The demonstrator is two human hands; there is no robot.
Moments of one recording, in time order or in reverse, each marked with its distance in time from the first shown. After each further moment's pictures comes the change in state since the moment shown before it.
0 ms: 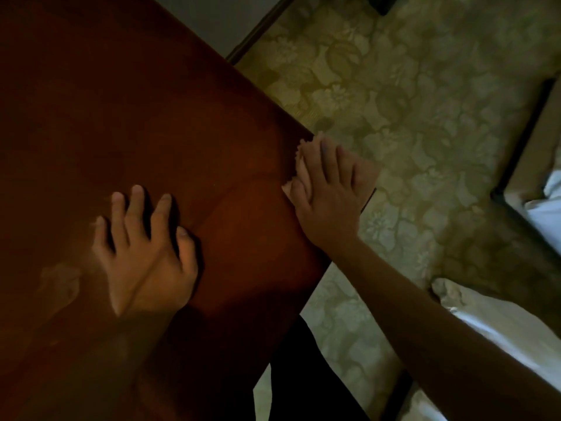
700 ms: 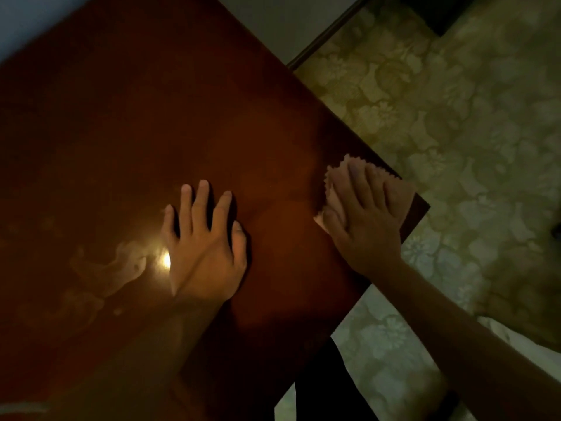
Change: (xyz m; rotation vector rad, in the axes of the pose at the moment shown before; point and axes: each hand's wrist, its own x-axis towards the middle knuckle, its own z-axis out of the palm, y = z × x) left_hand 0.001 -0.004 0.002 -0.004 0.011 0.023; right_hand -0.015 -0.006 0.002 -0.007 -0.062 -0.204
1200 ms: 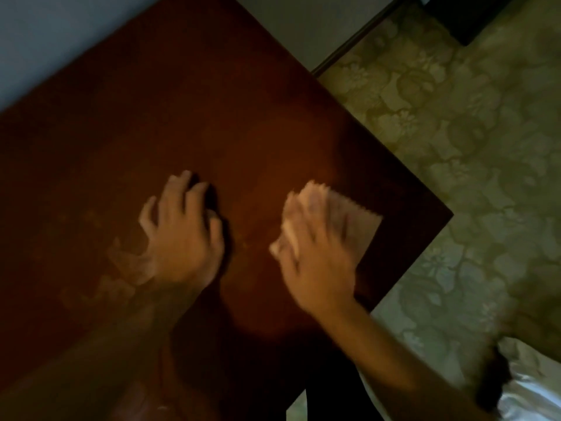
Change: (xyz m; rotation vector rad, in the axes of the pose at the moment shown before) left_hand 0.013 -0.049 -0.028 -0.085 0.050 -0.075; right_hand -0.033 -0.106 0.020 0.040 0.008 -0.022
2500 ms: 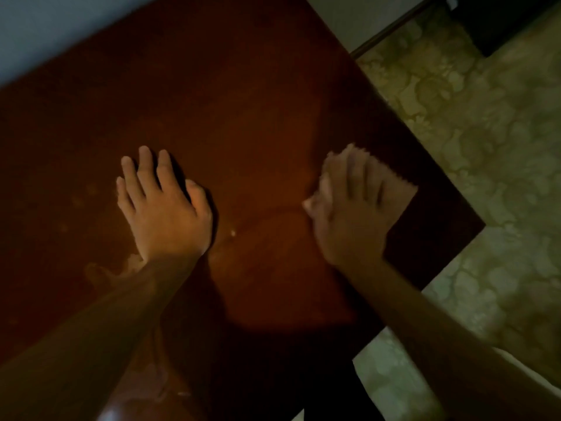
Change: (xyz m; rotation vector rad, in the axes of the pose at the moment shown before) left_hand 0.013 -0.057 0.005 0.091 0.133 -0.302; right_hand 0.054 -0.007 -0.006 -0.081 -0.031 0.076
